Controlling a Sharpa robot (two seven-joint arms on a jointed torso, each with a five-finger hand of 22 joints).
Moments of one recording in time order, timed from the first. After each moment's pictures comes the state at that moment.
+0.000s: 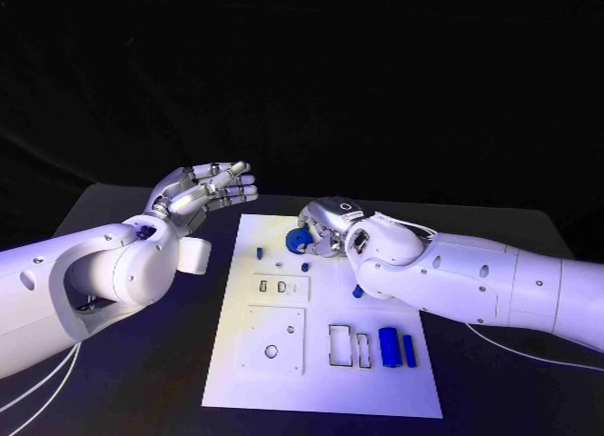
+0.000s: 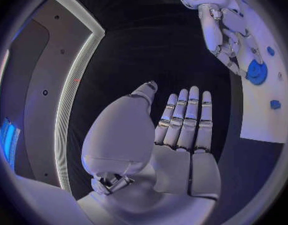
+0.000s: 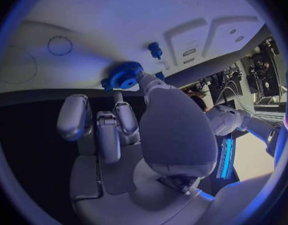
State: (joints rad) left arm 1.28 -0.97 -0.02 1.71 0.04 -0.39 0.41; left_hand 1.39 -0.07 0.16 0.20 0.30 0.79 0.21 0.25 0.18 0.99 0.19 0.12 0.07 0.93 0.15 0.25 0.18 0.18 0.70 0.27 0.26 0.11; right arm 1.28 -0.51 -0.15 1.35 -1.62 -0.42 -0.33; right_hand 1.32 -0.25 0.30 0.29 0.19 0.88 0.14 0.14 0.45 1.36 0.05 1.30 1.27 1.47 -0.01 1.56 1.31 0.10 1.36 0.09 1.21 1.21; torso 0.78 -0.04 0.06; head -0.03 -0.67
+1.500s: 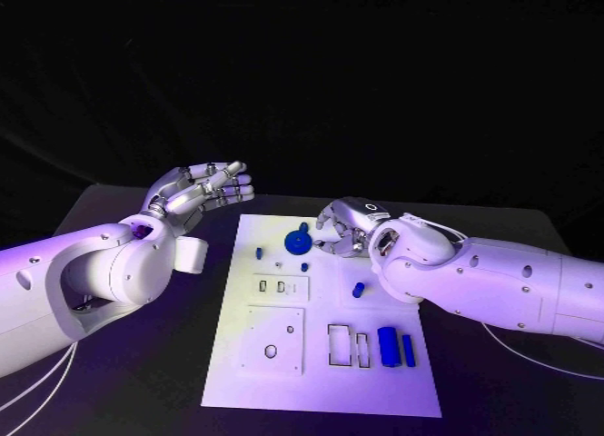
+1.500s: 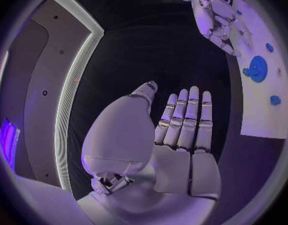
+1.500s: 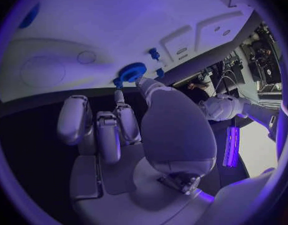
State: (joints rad) left arm 1.28 -0.98 -0.02 1.70 0.04 -0.39 0.41; left_hand 1.39 -0.07 0.16 0.20 0.30 0.79 0.20 0.25 0.18 0.99 0.19 0.11 0.07 0.93 0.15 0.25 0.18 0.18 0.70 0.27 0.26 0.11; right arm 1.30 -0.66 -0.15 1.47 -1.52 -0.46 -0.32; right_hand 1.27 -0.23 0.37 0.28 0.28 0.91 0.13 0.16 0.43 1.40 0.05 1.35 1.31 1.47 -0.01 1.56 1.31 0.10 1.38 0.09 1.23 1.23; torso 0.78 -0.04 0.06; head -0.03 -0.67
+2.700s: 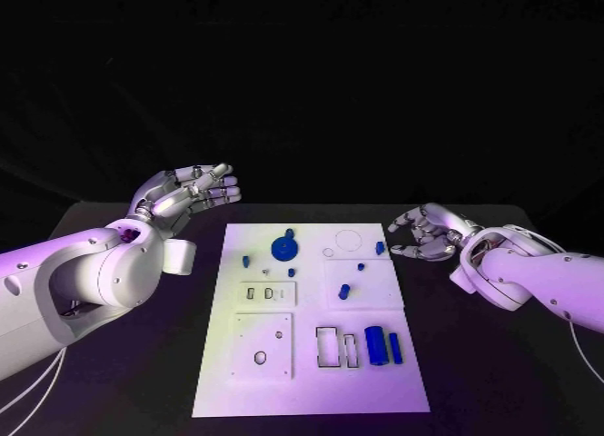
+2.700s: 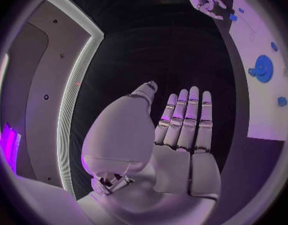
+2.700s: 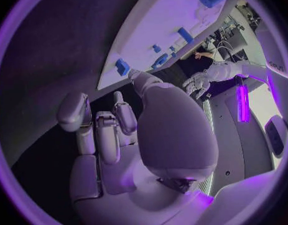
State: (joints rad) left arm 1.28 -0.96 -0.02 1.66 0.04 -0.38 0.42; left_hand 1.39 -0.07 0.16 0.20 0.30 0.79 0.20 0.25 0.18 0.99 0.19 0.11 0.07 0.92 0.16 0.25 0.18 0.18 0.70 0.27 0.26 0.11; right arm 1.24 -0.99 -0.15 1.41 -1.06 -0.44 0.11; right_hand 1.37 -0.28 0.40 0.19 0.22 0.88 0.15 0.16 0.40 1.33 0.06 1.30 1.25 1.47 -0.01 1.56 1.31 0.10 1.32 0.10 1.14 1.17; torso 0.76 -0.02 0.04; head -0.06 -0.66
